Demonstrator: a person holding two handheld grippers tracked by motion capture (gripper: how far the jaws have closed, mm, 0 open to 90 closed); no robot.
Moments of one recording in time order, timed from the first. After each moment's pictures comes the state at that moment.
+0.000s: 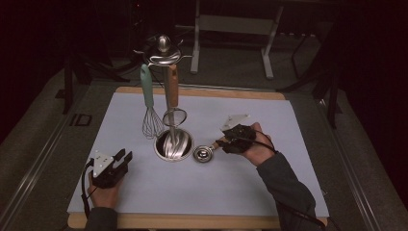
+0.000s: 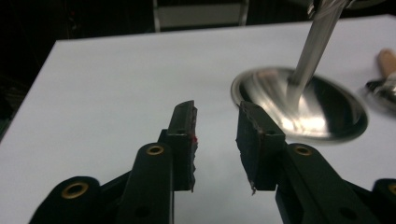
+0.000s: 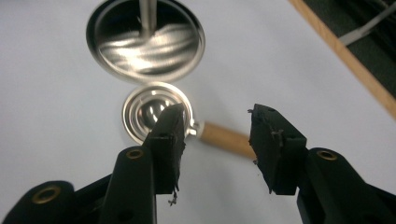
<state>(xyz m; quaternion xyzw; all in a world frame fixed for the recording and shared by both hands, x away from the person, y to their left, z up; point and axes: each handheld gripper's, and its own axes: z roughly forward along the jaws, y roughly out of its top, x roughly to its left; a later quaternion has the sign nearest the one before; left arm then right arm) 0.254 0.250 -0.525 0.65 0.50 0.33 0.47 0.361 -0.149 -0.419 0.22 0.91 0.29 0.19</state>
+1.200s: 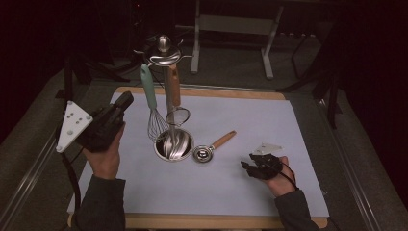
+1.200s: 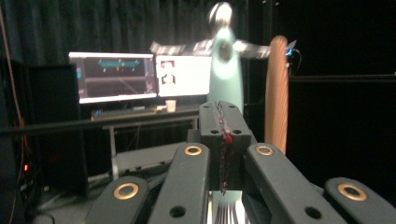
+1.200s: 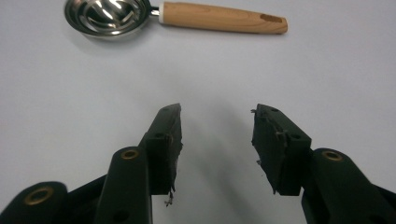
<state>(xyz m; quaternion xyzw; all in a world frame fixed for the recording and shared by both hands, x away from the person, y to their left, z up) 0.256 0.205 -0.314 0.56 0.31 0.41 0.65 0.317 -0.235 -0.491 0.36 0.85 0.32 0.19</state>
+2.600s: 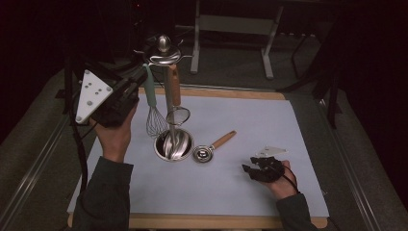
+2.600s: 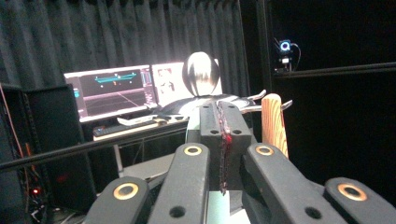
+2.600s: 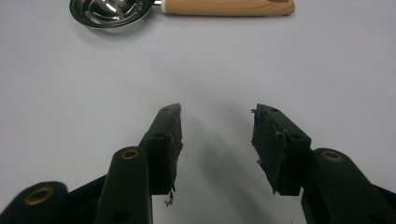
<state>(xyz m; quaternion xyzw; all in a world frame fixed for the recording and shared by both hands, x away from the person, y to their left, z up) 0.280 0.179 -0.274 0.58 0.29 0.44 0.62 0.314 -0.245 -0.502 0.38 0.85 0.34 0.16</state>
